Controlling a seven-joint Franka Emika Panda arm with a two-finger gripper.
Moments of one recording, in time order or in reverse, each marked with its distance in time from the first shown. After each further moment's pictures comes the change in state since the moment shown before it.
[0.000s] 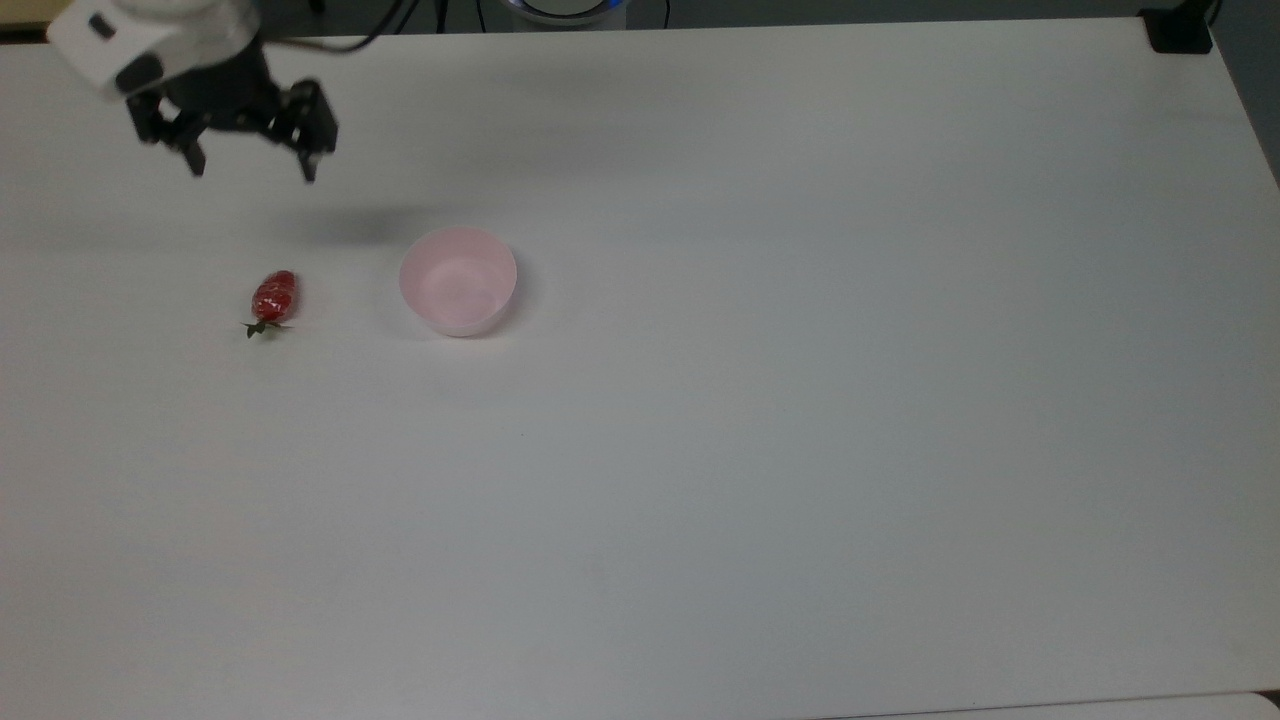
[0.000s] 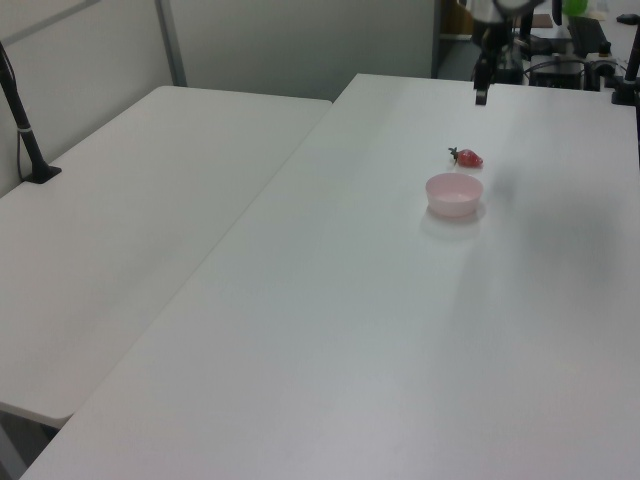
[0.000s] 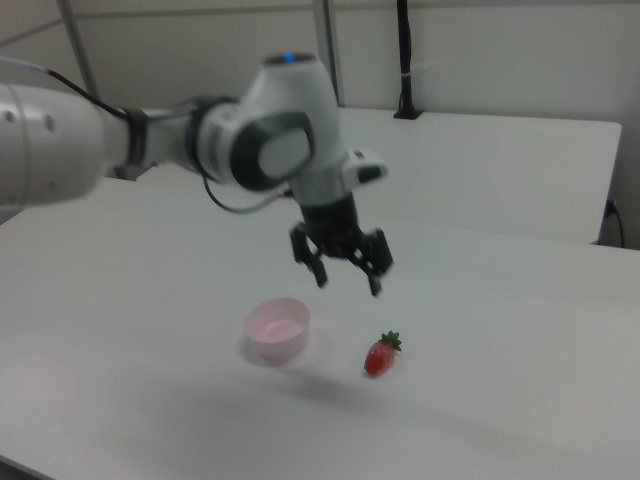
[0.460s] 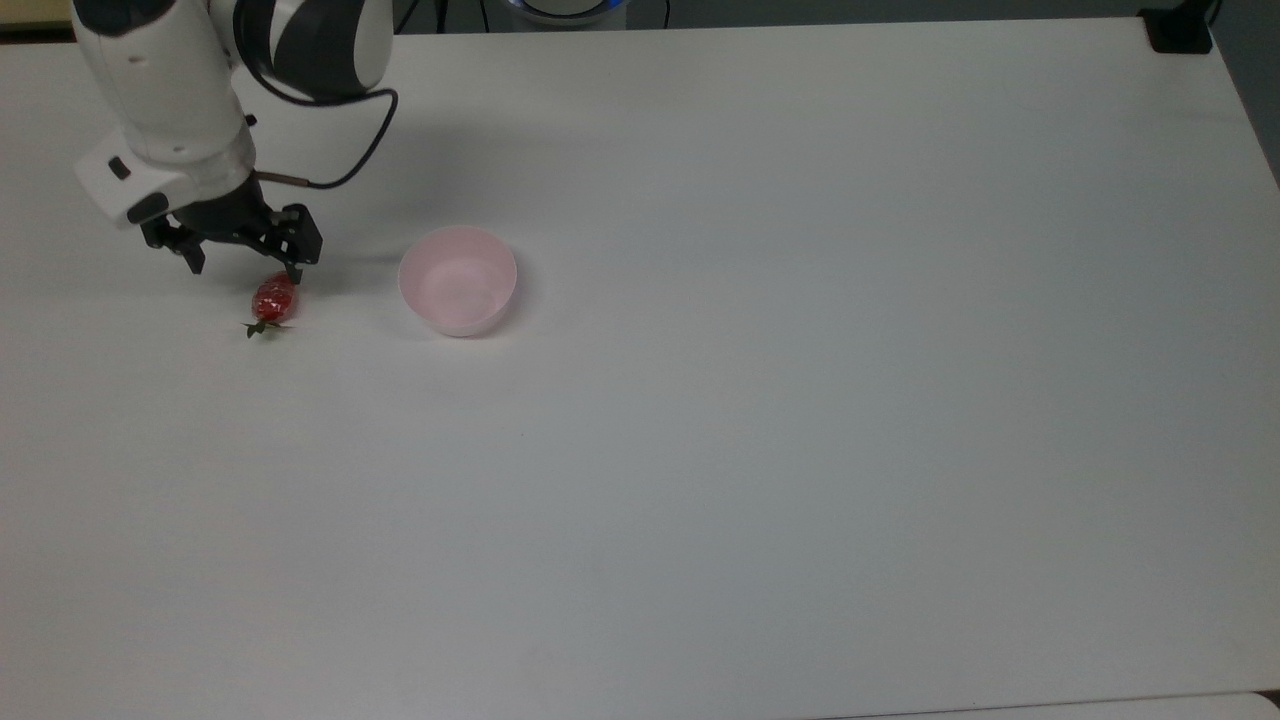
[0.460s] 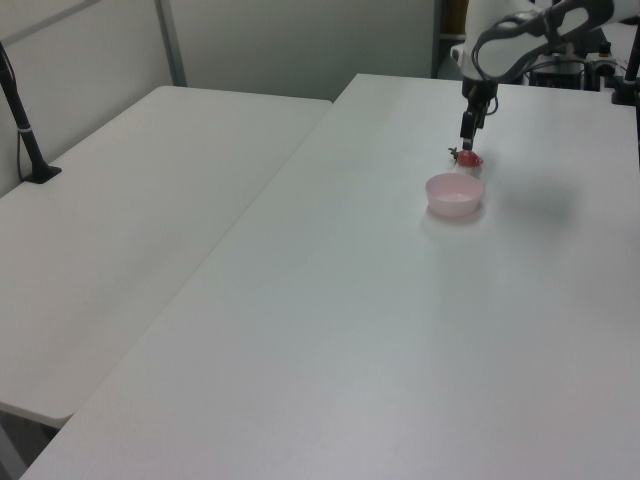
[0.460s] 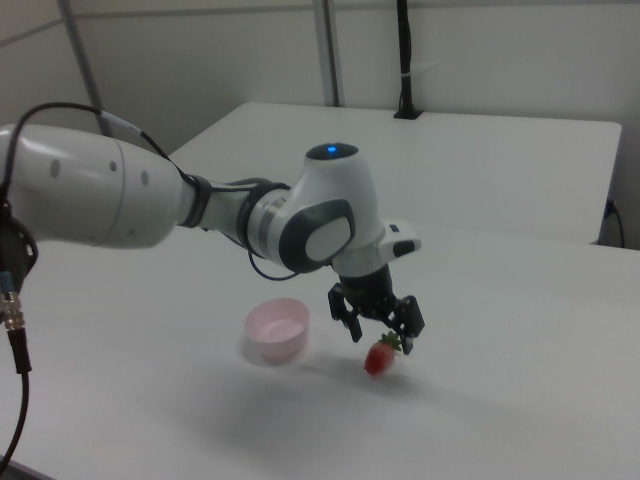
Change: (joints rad) arm -0.036 0.192 -0.013 -0.044 0.000 0.259 0.021
